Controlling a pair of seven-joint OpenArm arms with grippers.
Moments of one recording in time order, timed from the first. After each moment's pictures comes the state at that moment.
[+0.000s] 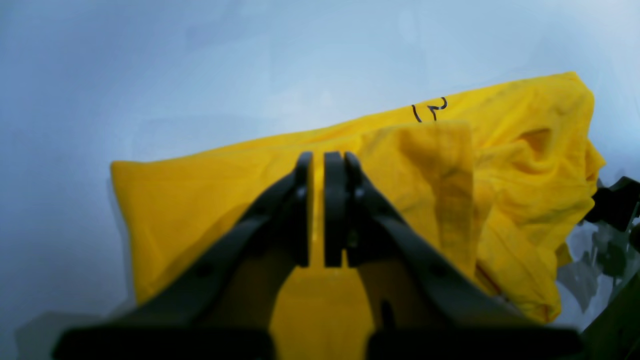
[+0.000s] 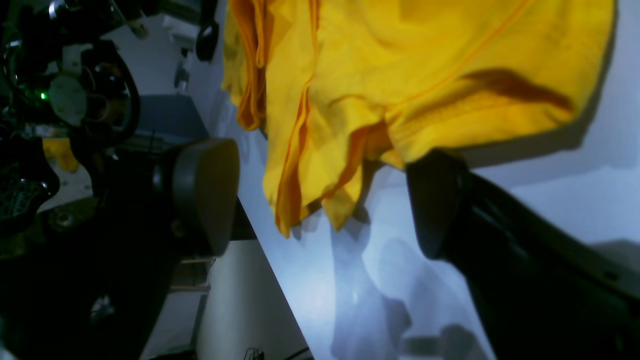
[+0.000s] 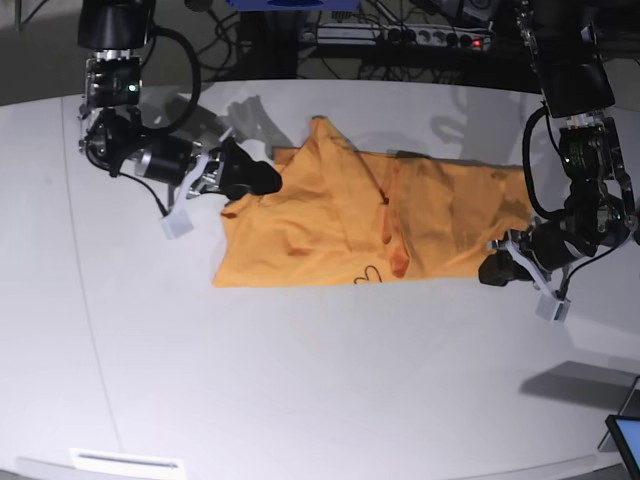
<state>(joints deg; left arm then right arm) -7.8 -28.3 -16.7 83.4 -52.0 -28.3 65.2 -6.3 4.5 7.9 80.0 67.2 35.5 -68.0</state>
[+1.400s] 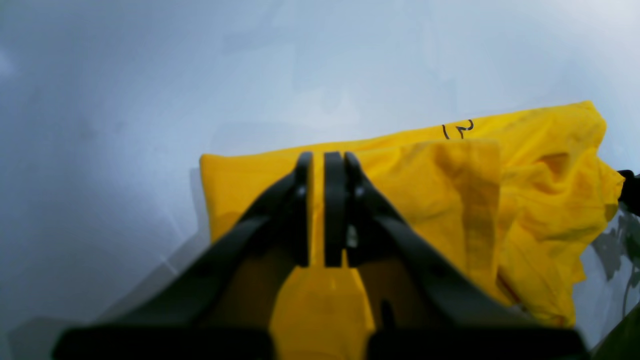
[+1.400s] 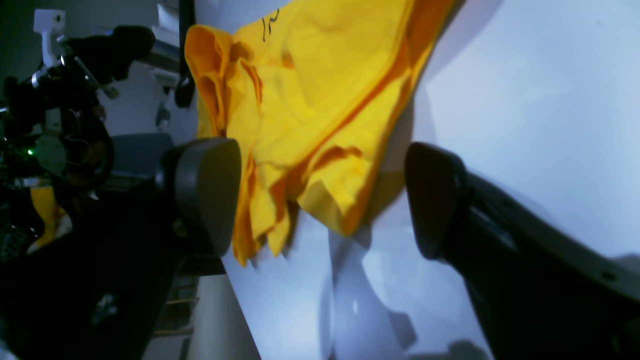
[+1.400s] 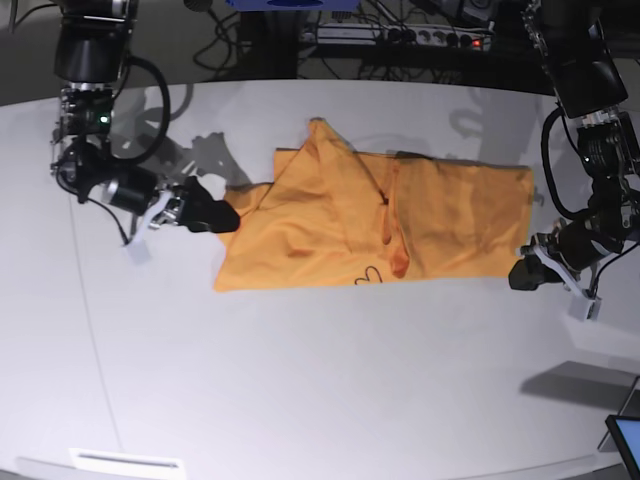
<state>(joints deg) -7.4 -30.0 -22.6 83.4 -52.1 -28.3 65.5 0.7 8.2 12.7 70.4 67.1 36.2 -65.9</state>
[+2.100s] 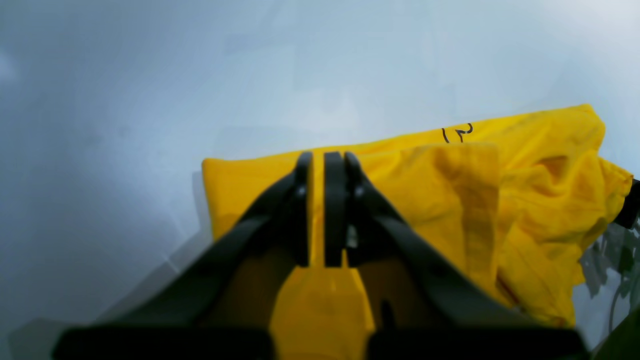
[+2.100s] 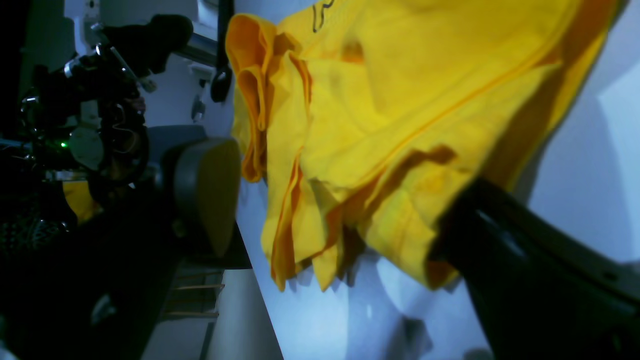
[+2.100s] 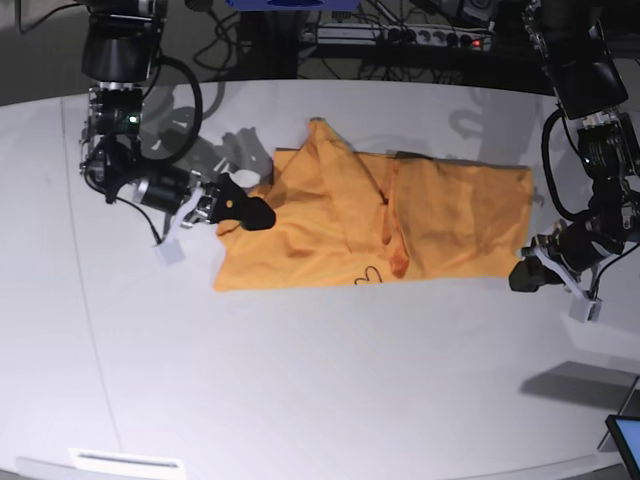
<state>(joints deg) -7.7 -30.0 -22.6 83.4 -52.1 -28.3 65.5 1.0 2.7 11.2 70.4 67.0 36.6 -68.3</state>
